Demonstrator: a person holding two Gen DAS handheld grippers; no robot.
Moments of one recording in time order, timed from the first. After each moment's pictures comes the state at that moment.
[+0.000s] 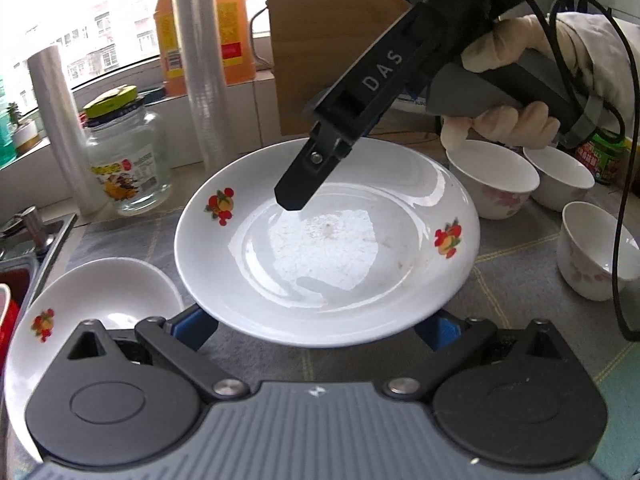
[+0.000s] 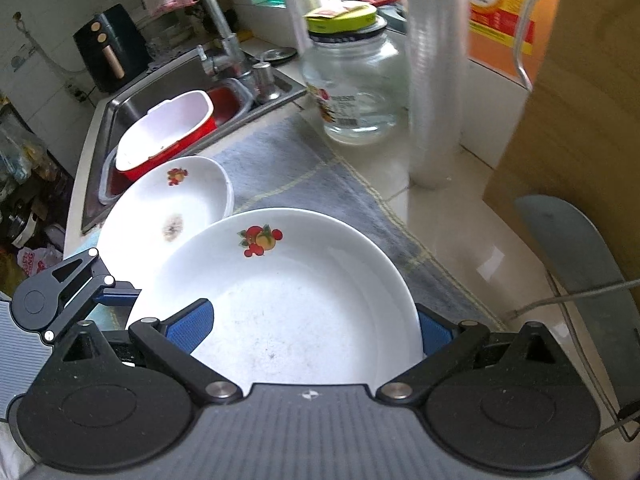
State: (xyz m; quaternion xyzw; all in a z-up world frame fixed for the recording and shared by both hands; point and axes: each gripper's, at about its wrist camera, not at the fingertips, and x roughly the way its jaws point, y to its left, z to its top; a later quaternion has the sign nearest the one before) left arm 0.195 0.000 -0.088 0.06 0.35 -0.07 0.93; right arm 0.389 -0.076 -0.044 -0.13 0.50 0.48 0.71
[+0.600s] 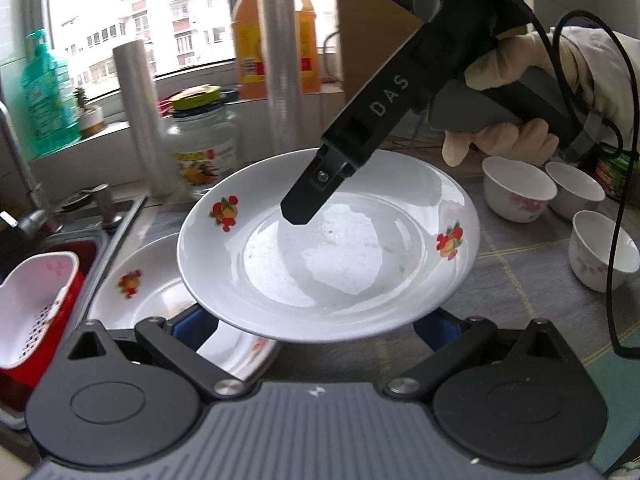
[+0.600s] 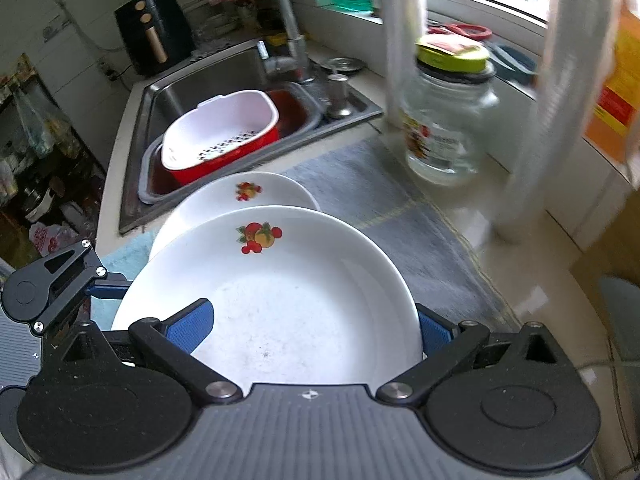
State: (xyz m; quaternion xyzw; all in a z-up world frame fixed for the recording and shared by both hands) left arm 0.138 0.049 -0.065 0.04 0.33 -0.02 0.94; right arm 0.347 0.001 -0.020 -0.16 0.47 0.52 0.69
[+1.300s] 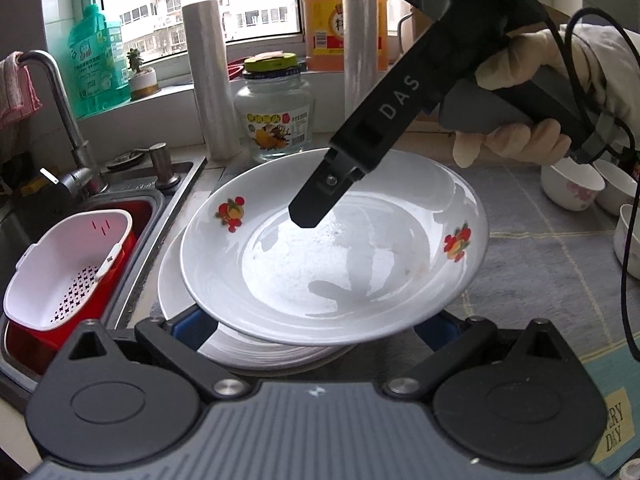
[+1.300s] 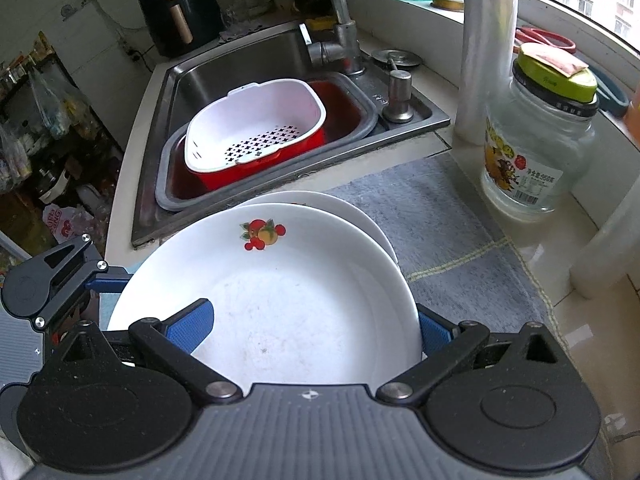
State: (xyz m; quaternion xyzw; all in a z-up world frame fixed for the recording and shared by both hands) left arm 0.131 0.109 -0.079 0.02 0.35 0.02 0.93; right arm 0.341 0.074 -0.043 -0.18 0.48 0.54 0.67
